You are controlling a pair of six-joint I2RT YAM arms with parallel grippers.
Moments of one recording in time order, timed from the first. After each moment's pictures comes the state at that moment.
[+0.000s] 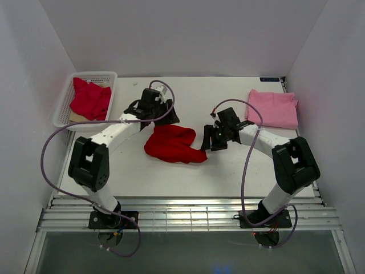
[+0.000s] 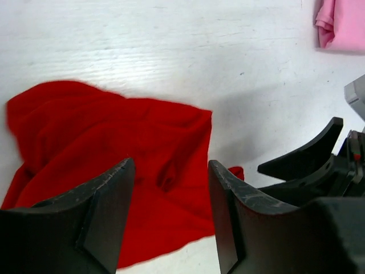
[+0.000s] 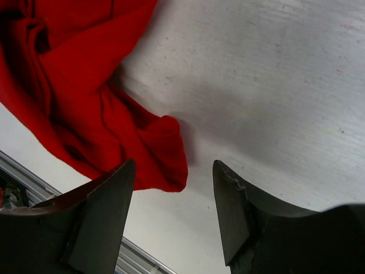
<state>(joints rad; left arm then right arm) -0.42 1.65 1.24 -0.31 0.21 -0.50 0.48 1.62 1.00 -0.38 -0.34 0.38</state>
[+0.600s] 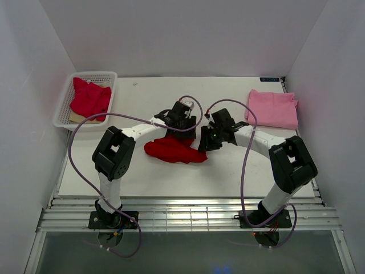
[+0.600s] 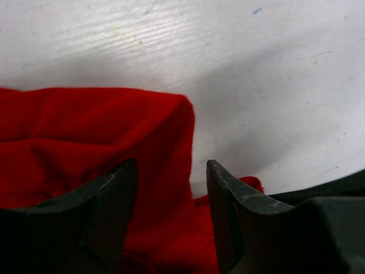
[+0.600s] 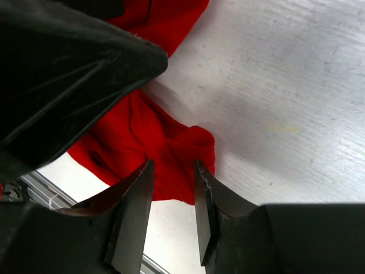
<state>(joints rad) -0.67 1.94 1.39 -0.31 0.07 -0.45 0.54 1.66 1.02 -0.33 -0.33 0.39</state>
